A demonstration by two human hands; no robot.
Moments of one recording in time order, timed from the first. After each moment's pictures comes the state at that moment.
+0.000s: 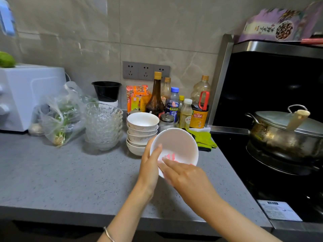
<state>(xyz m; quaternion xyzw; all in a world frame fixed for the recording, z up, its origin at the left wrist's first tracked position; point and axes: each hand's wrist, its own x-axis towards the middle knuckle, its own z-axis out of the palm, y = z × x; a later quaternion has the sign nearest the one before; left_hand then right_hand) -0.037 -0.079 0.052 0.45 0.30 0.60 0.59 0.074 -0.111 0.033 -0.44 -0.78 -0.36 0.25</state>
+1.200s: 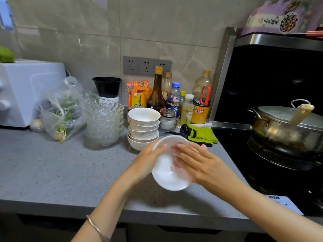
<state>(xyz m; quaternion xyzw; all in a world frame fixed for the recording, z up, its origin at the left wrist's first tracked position) -0.063 -0.055 0.049 0.63 0.33 0.42 0.56 0.130 -0.115 0.042 -0.36 -0.80 -0.47 0.06</state>
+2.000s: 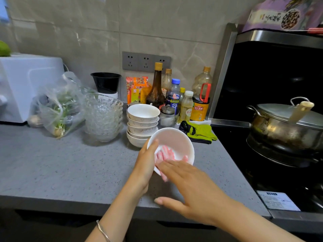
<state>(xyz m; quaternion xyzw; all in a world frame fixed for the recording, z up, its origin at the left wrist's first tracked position) -0.048 -0.070 0.042 0.45 0.40 0.51 0.62 0.068 -0.159 0.050 -0.52 -0.84 -0.10 0.12</state>
